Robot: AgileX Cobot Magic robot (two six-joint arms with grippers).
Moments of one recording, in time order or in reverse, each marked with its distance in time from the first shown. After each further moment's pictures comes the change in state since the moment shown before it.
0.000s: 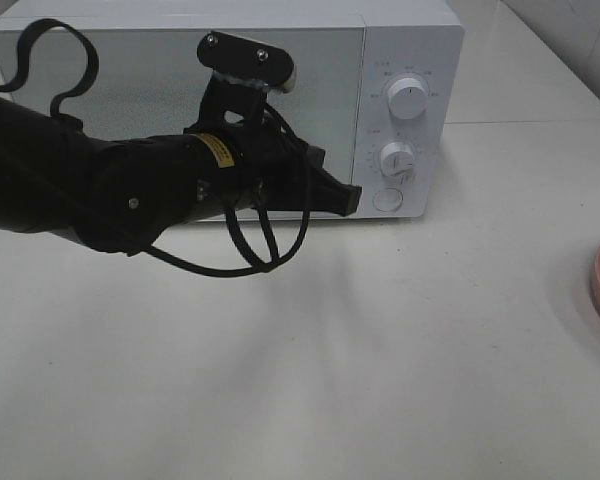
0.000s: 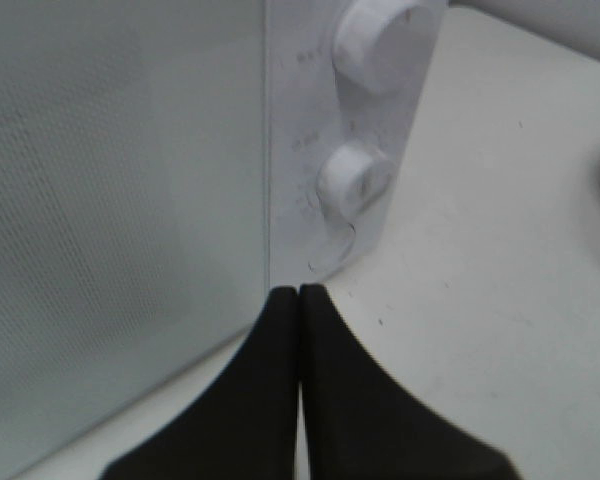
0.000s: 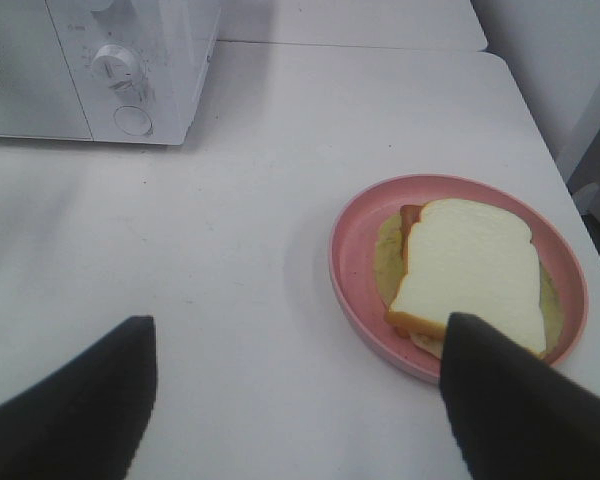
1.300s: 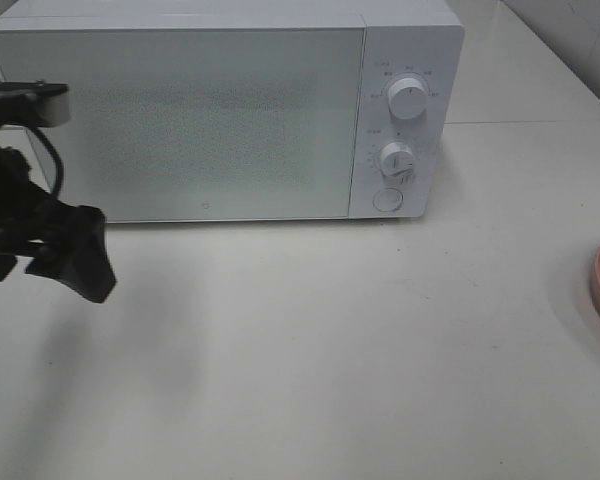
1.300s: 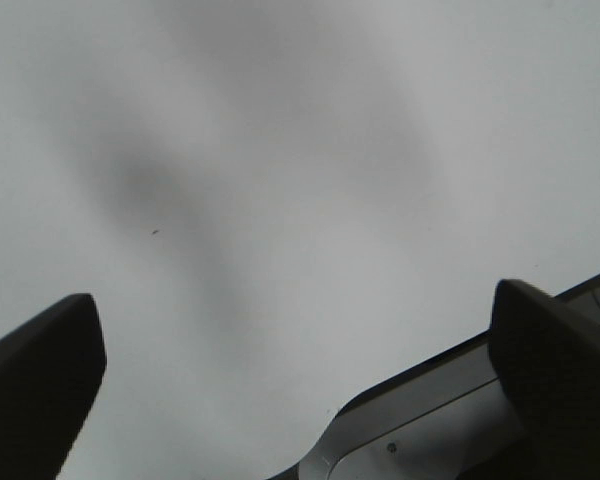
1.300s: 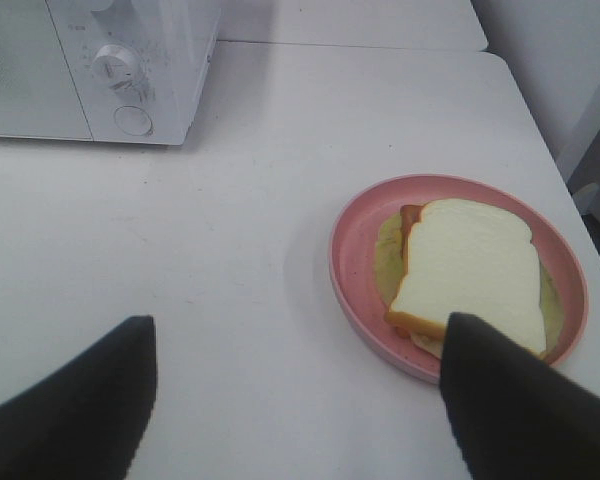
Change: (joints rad) left arm 0.475 -0.350 0.004 0.055 1.296 -0.007; right arm 0.000 0.000 0.000 0.000 0.000 0.000
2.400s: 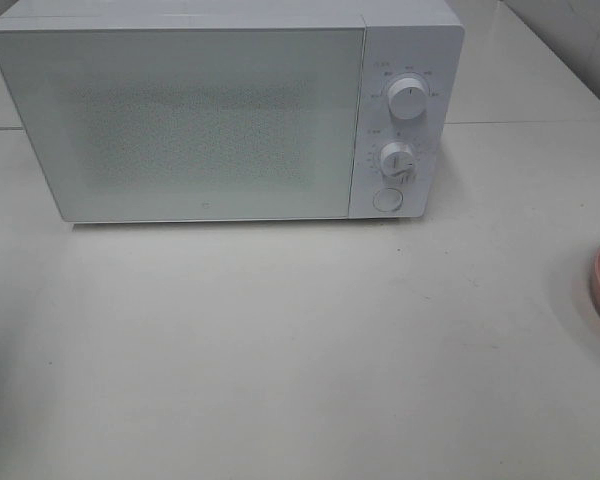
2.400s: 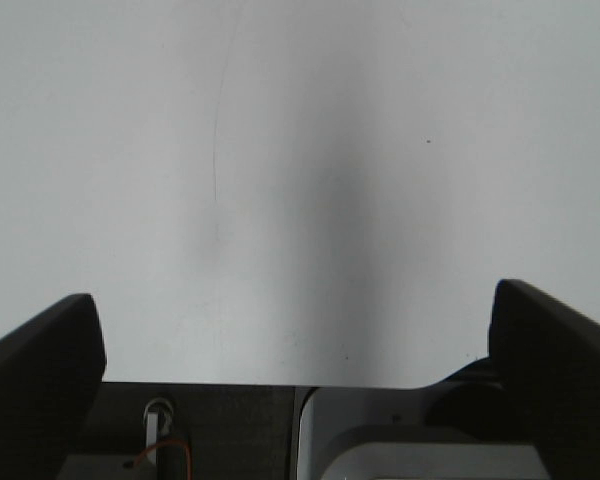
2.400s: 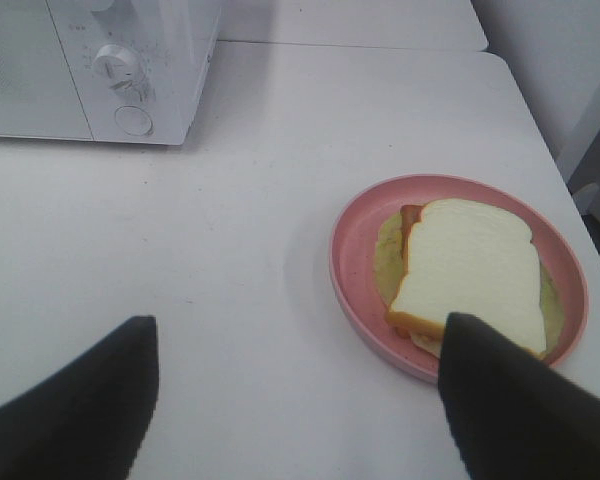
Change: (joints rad) left arm 0.427 -0.526 0.197 0.133 0.138 -0.102; right arm 0.000 0.000 0.000 0.000 0.000 0.000
